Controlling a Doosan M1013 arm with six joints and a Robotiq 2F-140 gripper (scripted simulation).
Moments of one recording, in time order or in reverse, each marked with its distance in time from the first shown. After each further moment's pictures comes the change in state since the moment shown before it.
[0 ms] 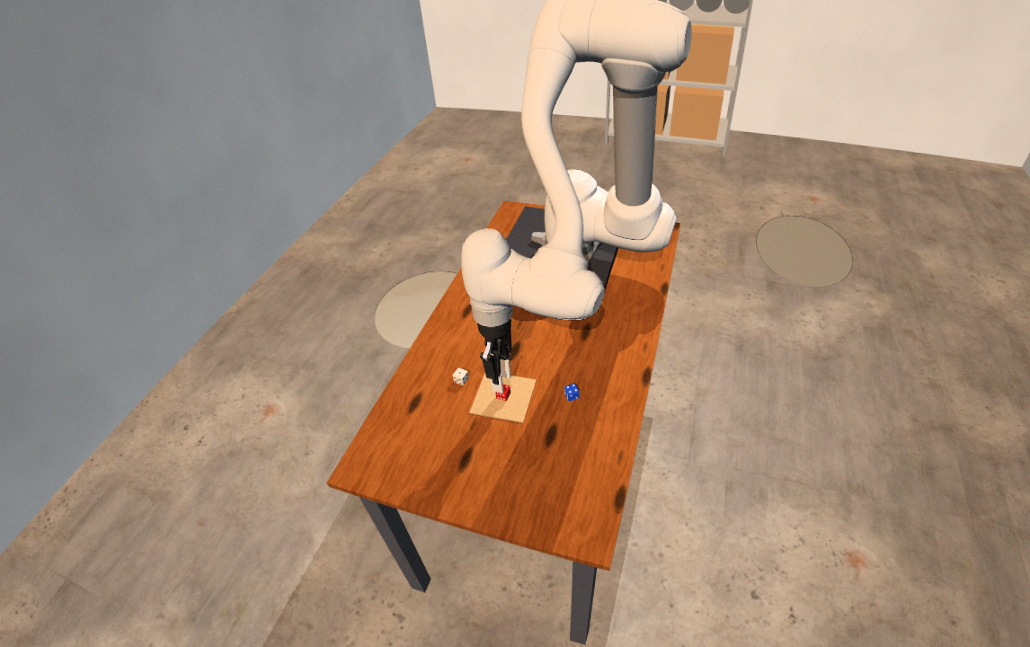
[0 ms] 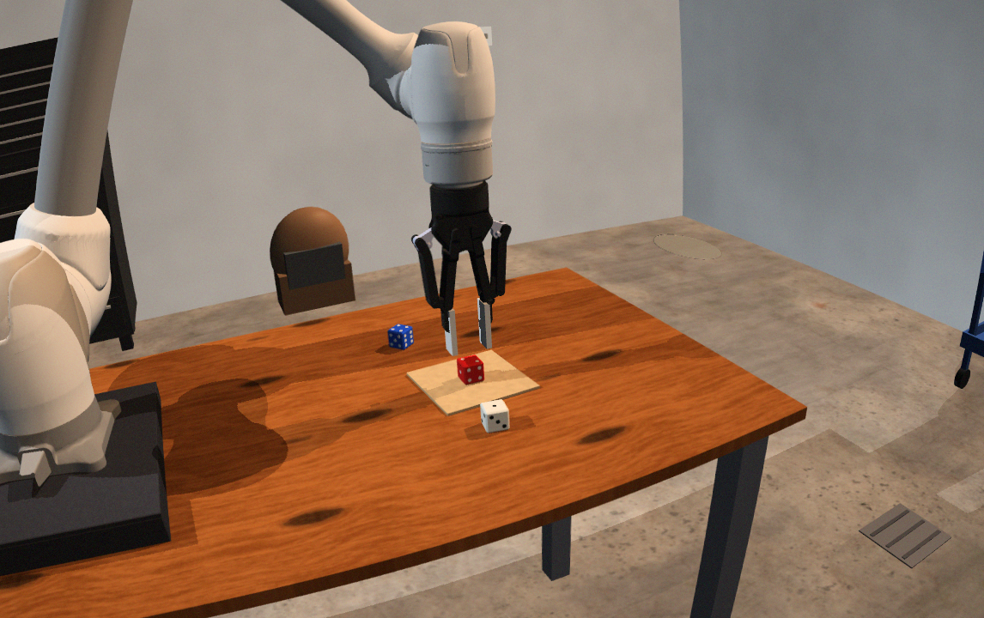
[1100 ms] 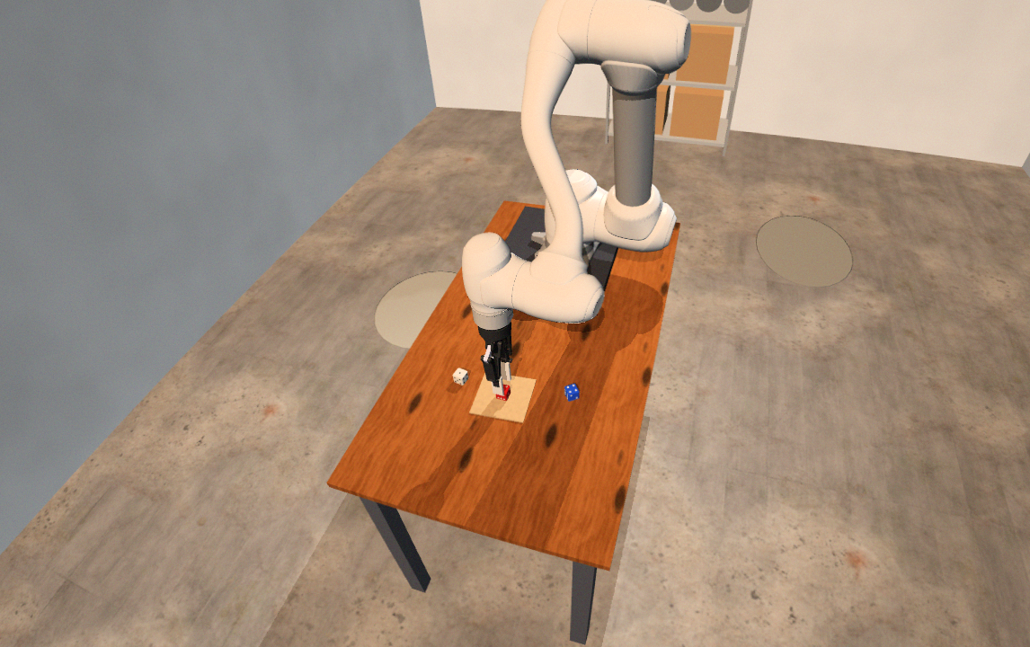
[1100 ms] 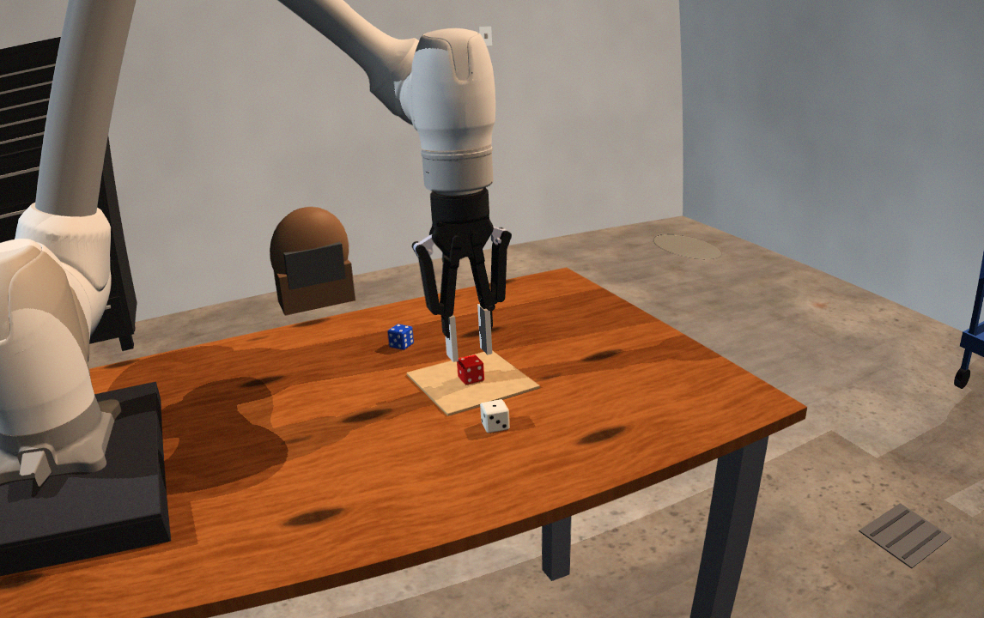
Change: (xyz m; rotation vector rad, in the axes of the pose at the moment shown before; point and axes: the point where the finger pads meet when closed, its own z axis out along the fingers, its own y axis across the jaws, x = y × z) arm 0.000 0.000 0.009 0.000 0.000 0.000
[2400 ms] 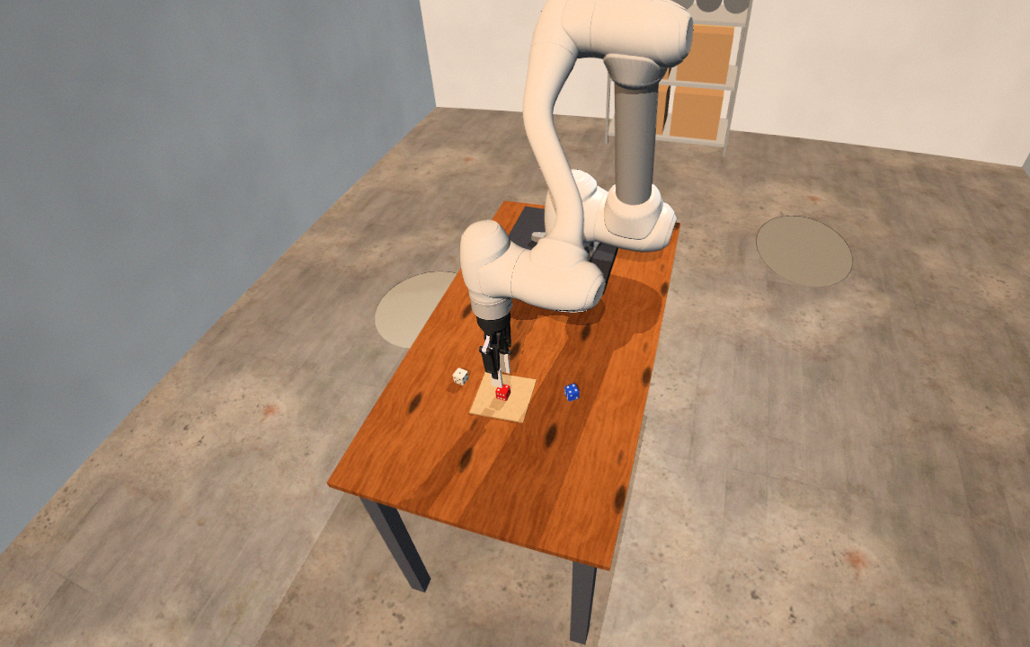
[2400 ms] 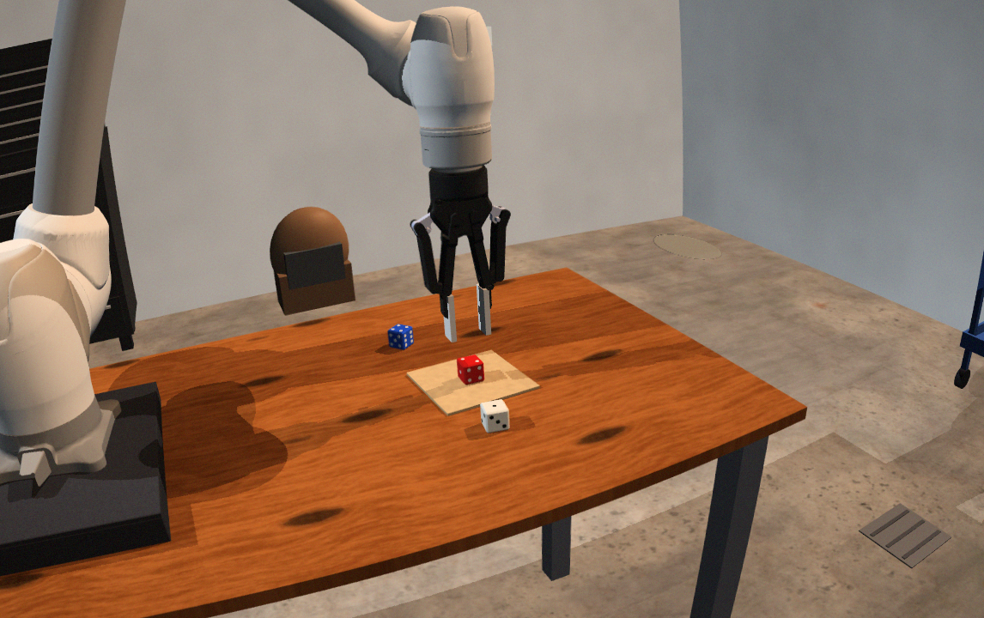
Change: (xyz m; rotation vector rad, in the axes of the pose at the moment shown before) arm 0.000 0.000 -0.030 0.000 0.000 0.000
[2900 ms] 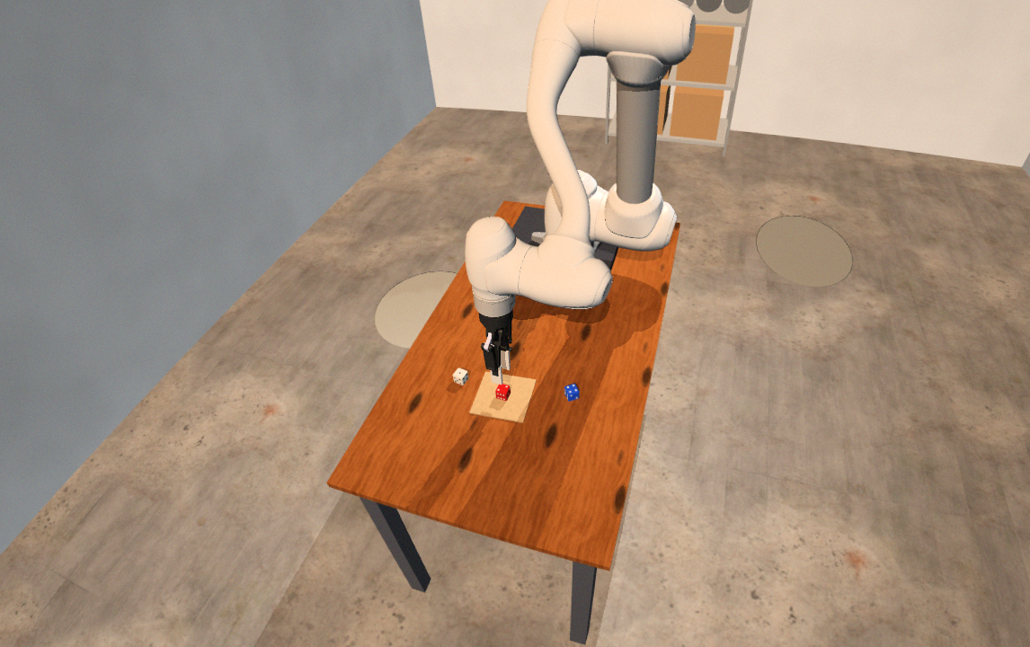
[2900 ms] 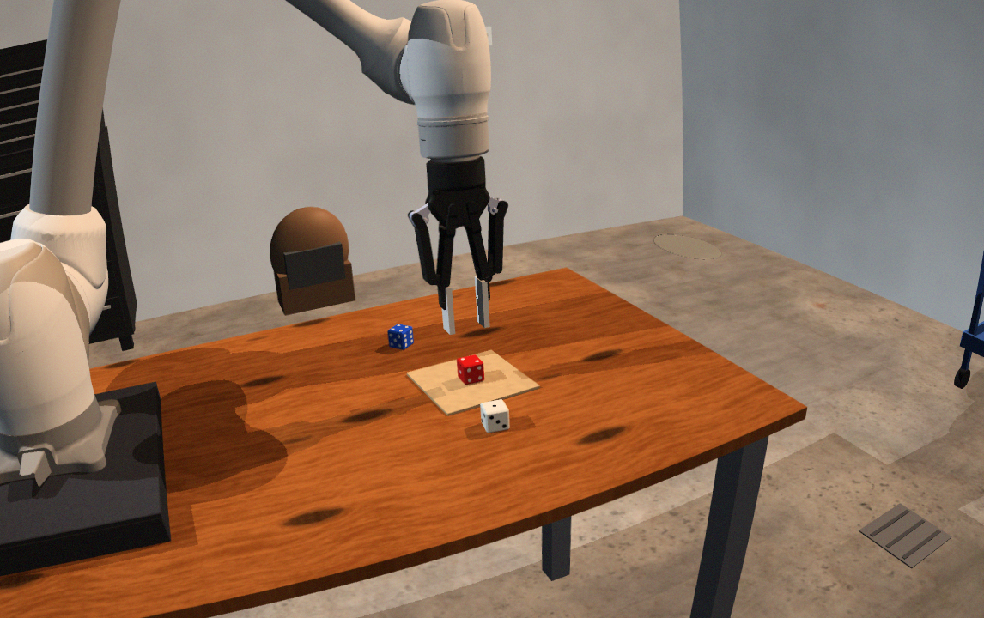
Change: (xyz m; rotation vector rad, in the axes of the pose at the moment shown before) arm -0.001 0.001 -0.011 -0.006 0.035 -0.001
